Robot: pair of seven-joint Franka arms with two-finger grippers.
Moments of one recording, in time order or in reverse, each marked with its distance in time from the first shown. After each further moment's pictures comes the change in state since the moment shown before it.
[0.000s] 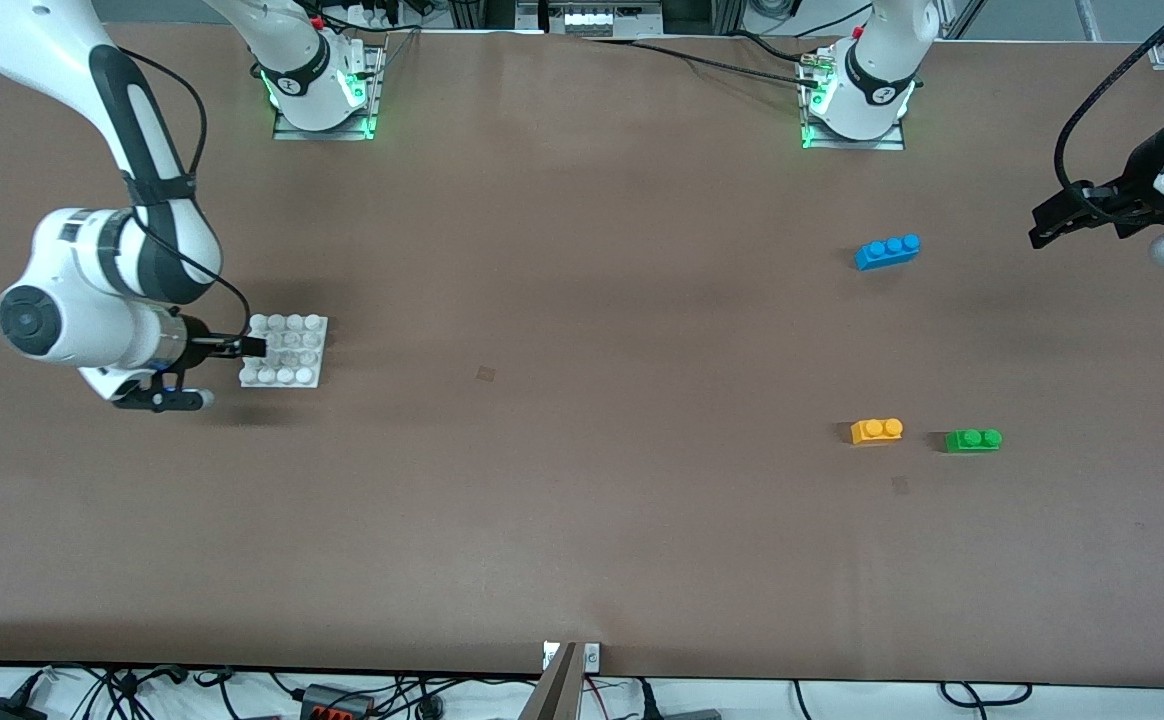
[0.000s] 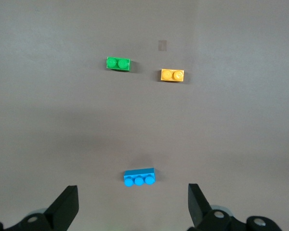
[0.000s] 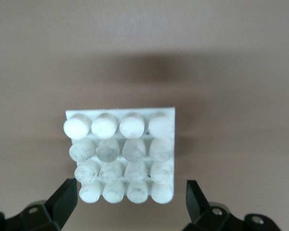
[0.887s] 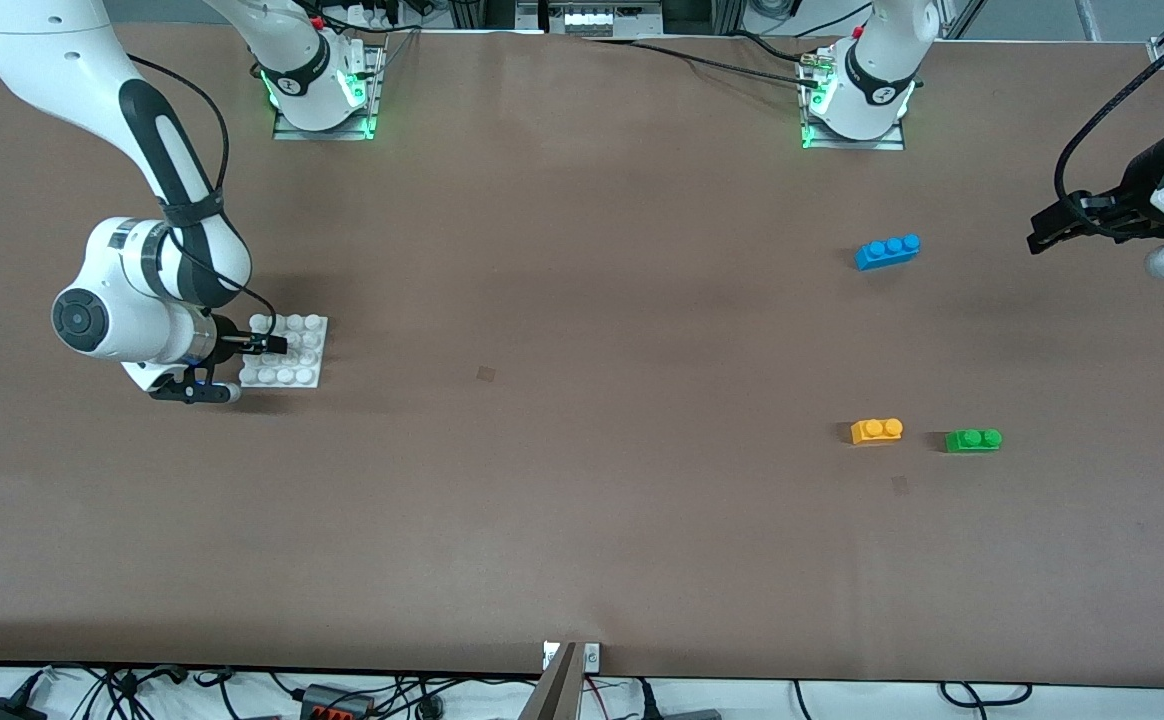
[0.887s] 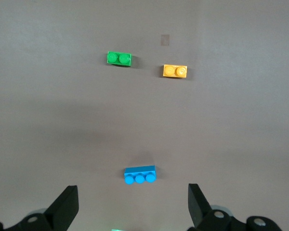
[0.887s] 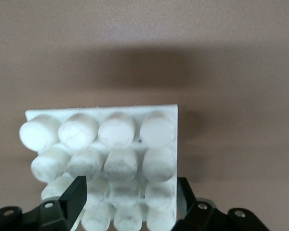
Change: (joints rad) left arm 0.007 0.023 0.002 0.000 0.000 -0.006 0.000; right arm 0.000 0.067 -0.008 -0.061 0.012 0.130 -0.029
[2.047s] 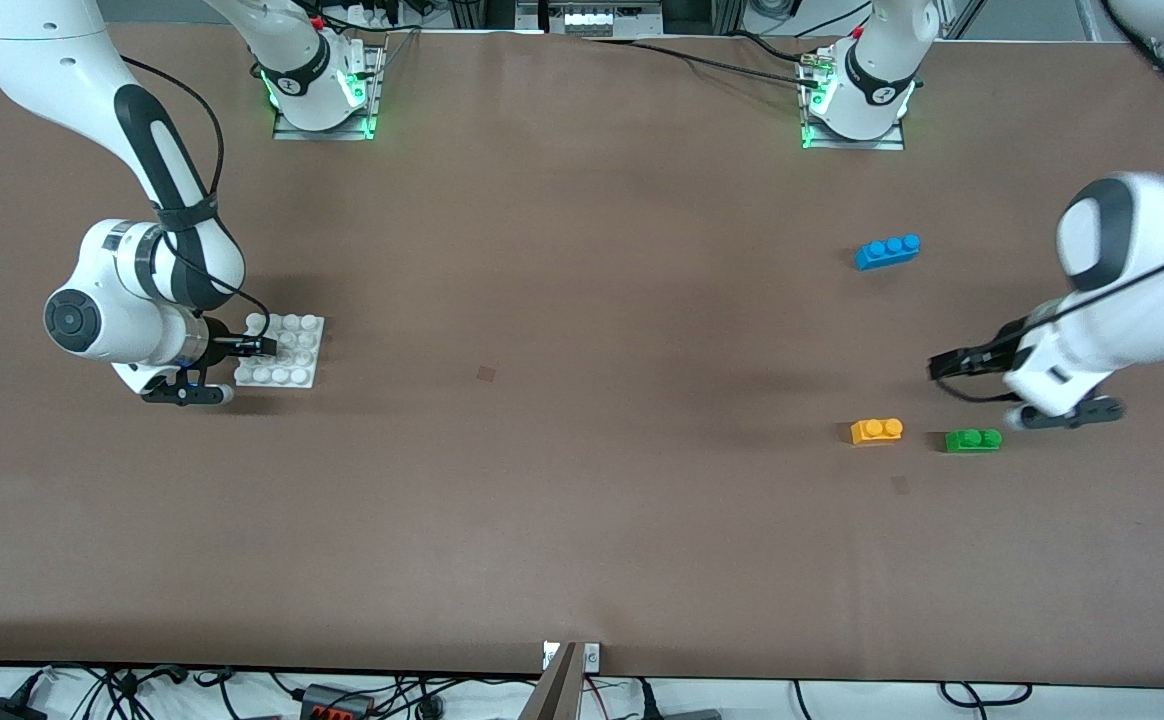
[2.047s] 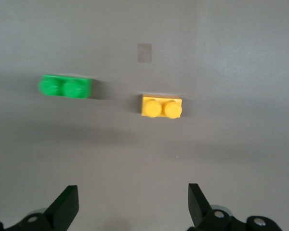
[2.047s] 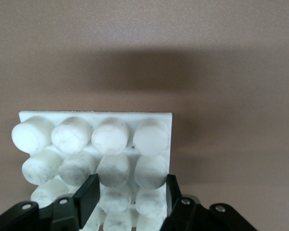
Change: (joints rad) left arm -0.028 0.386 -0.015 -0.112 -0.021 0.454 -0.025; right arm -0.013 0.003 -0.006 0.005 -0.015 0.003 -0.031
